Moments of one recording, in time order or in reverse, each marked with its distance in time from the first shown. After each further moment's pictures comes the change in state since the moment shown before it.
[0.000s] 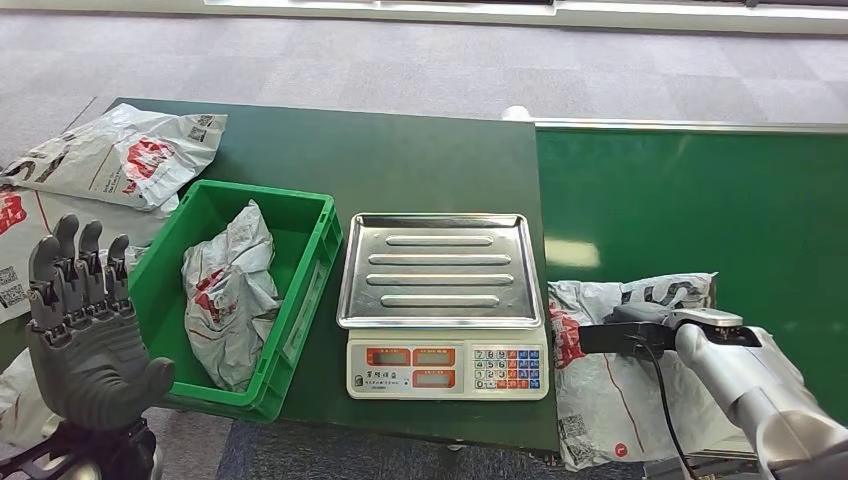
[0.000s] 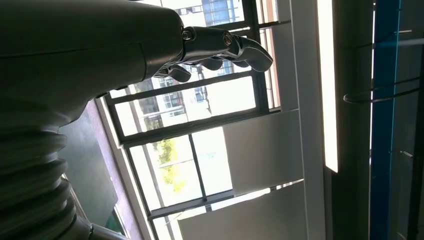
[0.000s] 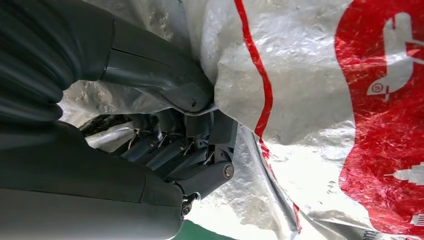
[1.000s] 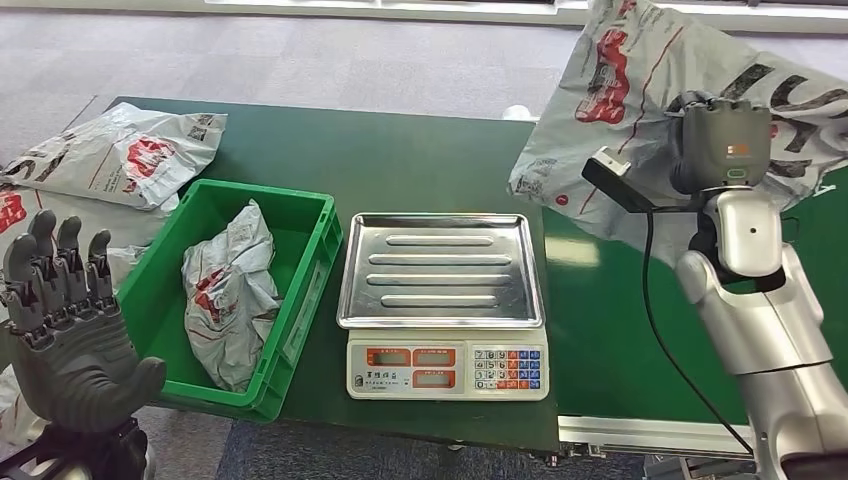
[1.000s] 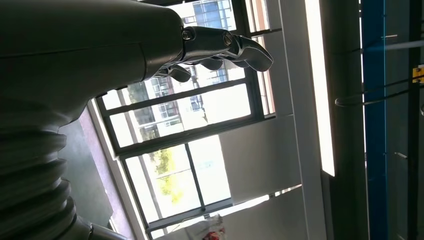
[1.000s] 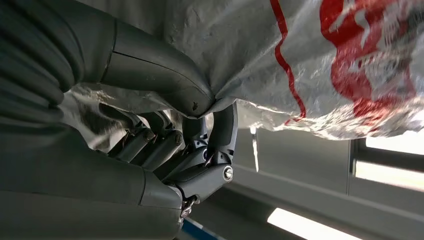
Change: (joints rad) left arm -0.007 -0.027 0.021 -0.043 -0.033 0.011 0.002; right arm 0.007 0.036 -0.248 -0.760 0.318 -0.691 0.570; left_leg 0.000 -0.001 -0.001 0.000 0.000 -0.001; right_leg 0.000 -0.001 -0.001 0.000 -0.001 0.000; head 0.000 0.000
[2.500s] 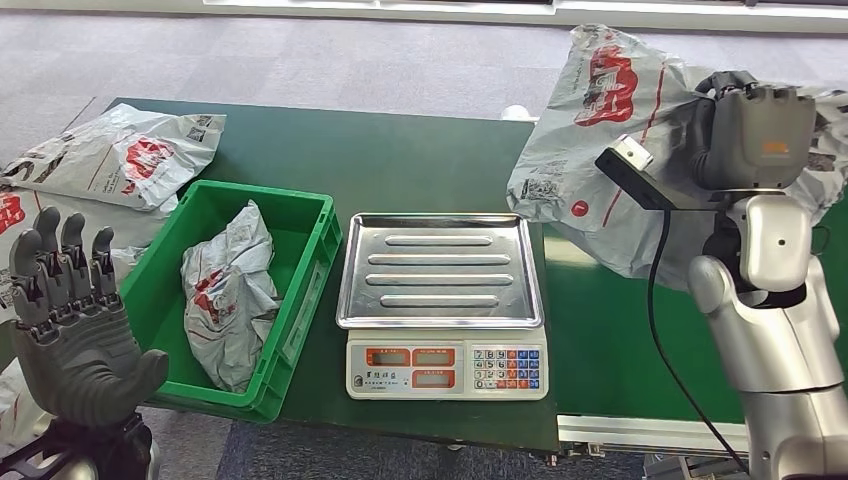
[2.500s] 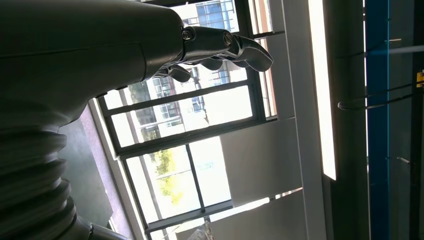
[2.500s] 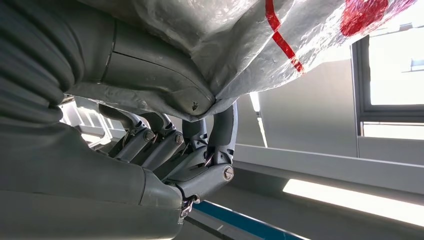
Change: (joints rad) left arm -0.012 -0.005 0.000 0.022 0.001 0.008 0.000; right arm 0.061 0.026 -0.091 -0.176 0.016 -0.002 -0.002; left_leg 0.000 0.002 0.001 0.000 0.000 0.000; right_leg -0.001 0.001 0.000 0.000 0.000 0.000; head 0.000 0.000
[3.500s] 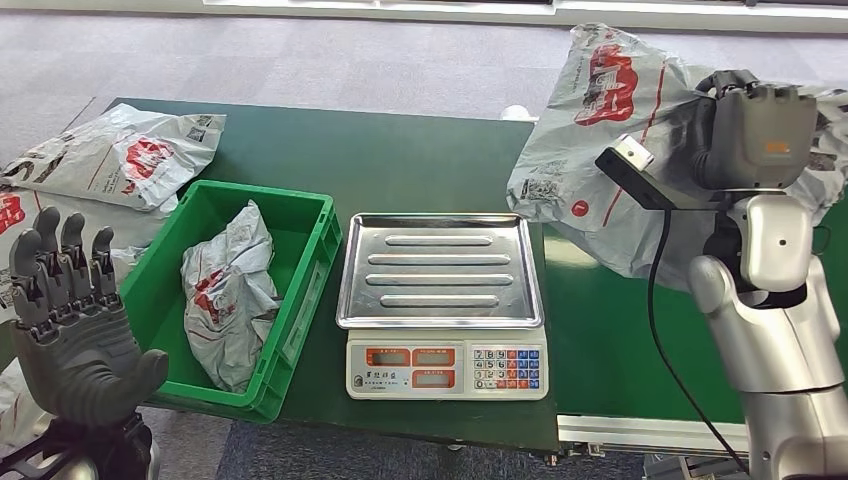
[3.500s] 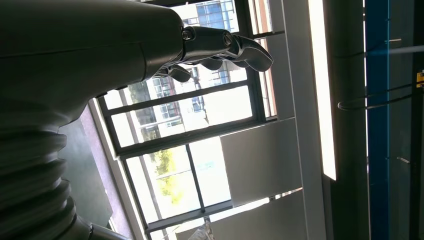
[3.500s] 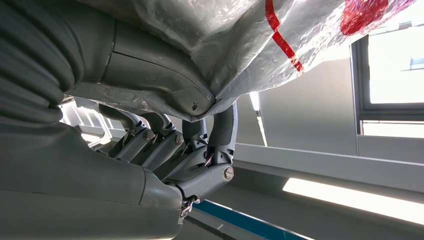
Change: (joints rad) left arm 0.000 0.000 0.000 0.000 0.000 0.000 0.000; right arm 0.000 0.000 -0.001 -0.006 0.000 0.000 0.000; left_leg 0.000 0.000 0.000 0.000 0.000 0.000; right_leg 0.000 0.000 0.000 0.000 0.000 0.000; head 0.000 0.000
